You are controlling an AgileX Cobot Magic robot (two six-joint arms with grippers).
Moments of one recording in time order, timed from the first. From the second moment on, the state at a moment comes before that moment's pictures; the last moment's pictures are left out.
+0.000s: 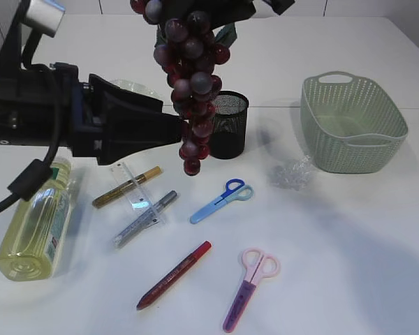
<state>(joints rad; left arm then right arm) -0.32 1.49 -0.83 -1.70 0.83 1.80 0.45 1.81 -1.93 0.62 1.25 -0.09</state>
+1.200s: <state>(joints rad) -0.40 1.63 -1.01 -1.77 0.87 1.87 0.45 1.81 -1.93 0.63 1.23 -0.14</state>
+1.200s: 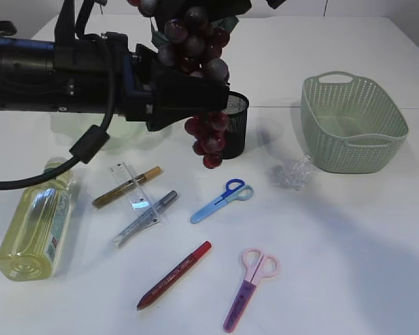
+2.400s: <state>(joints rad) -0.41 1.63 -1.04 -1.76 0.83 1.83 0.45 1.80 -1.93 0.63 1.21 -0.16</state>
